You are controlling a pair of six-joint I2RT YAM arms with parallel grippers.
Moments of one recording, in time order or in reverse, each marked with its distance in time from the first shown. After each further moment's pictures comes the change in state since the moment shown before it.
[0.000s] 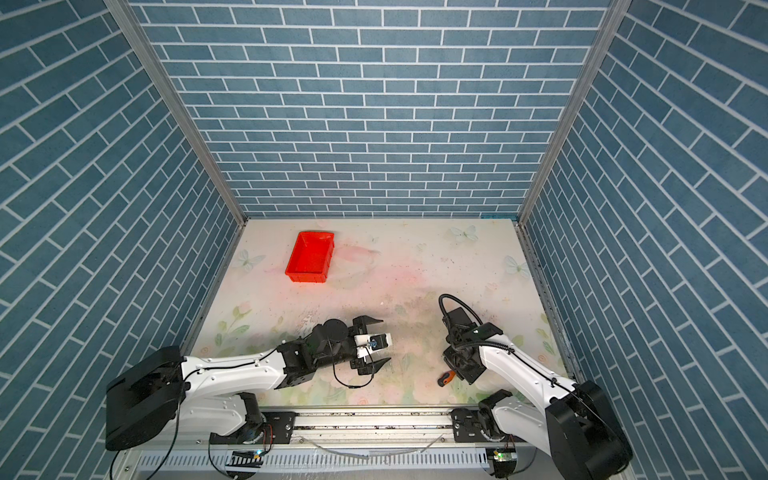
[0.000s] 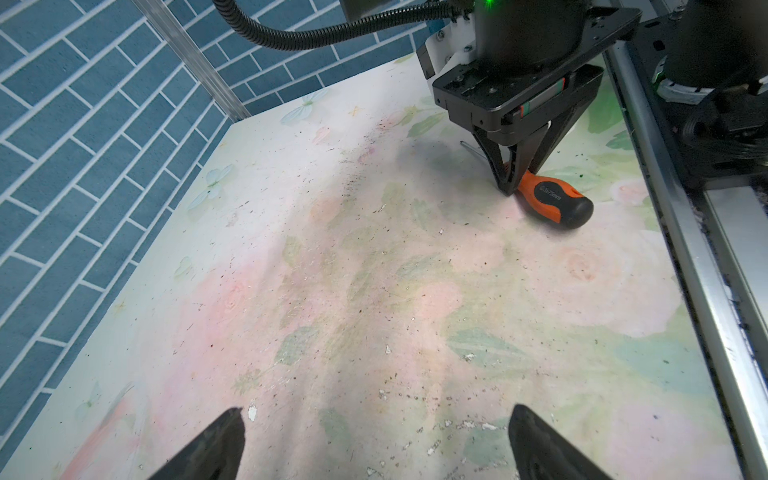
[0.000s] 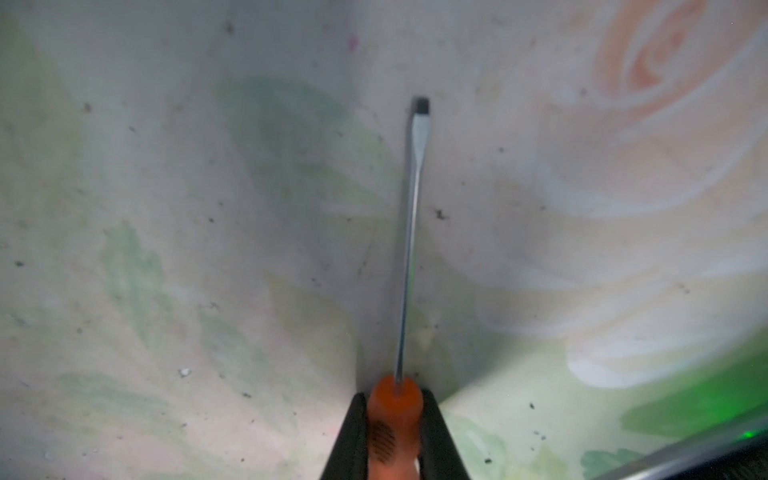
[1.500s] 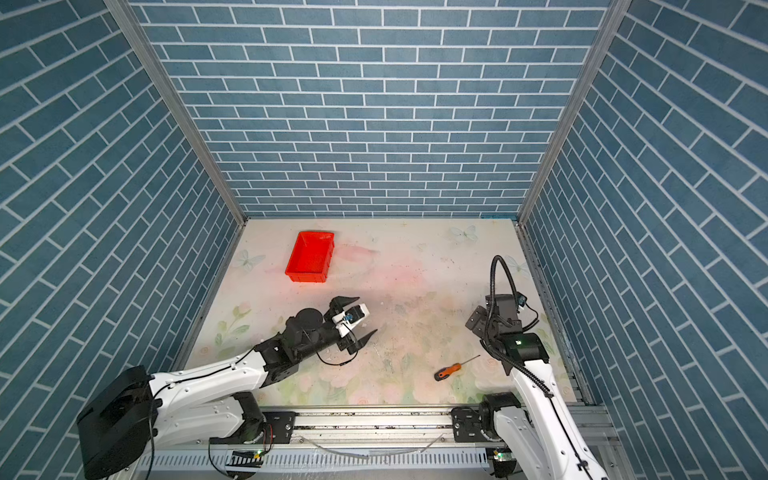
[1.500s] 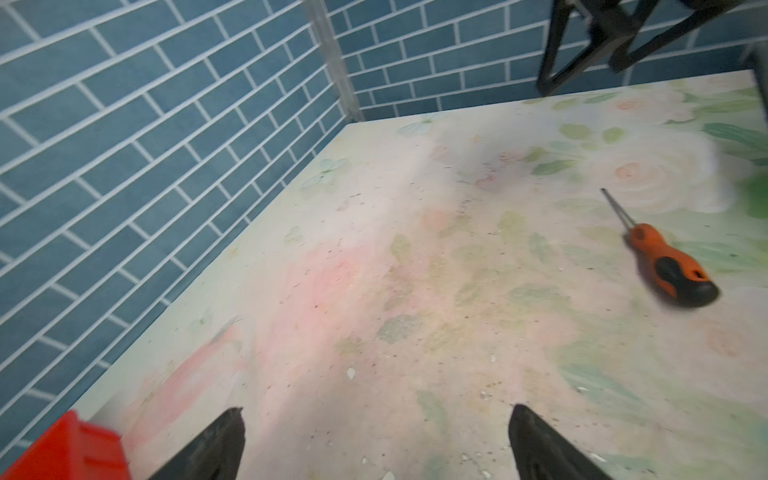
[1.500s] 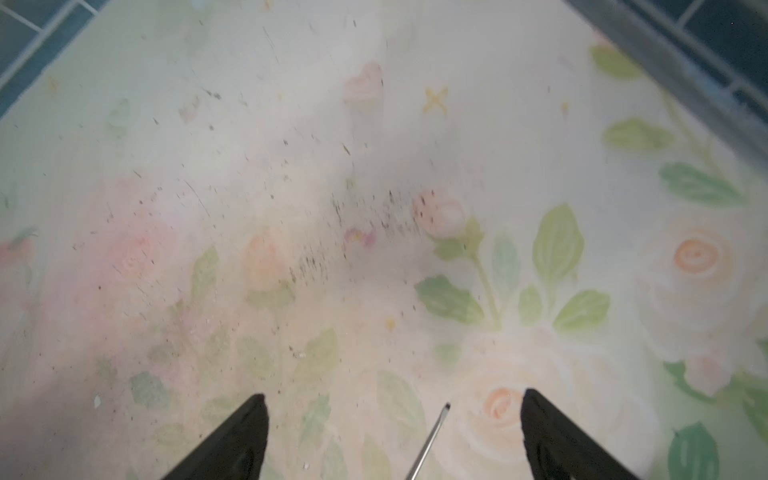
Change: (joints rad) left arm 0.134 -0.156 -0.051 0.033 -0.038 -0.115; right arm -0.326 -0.341 0.131 -0.002 0.203 -0.571
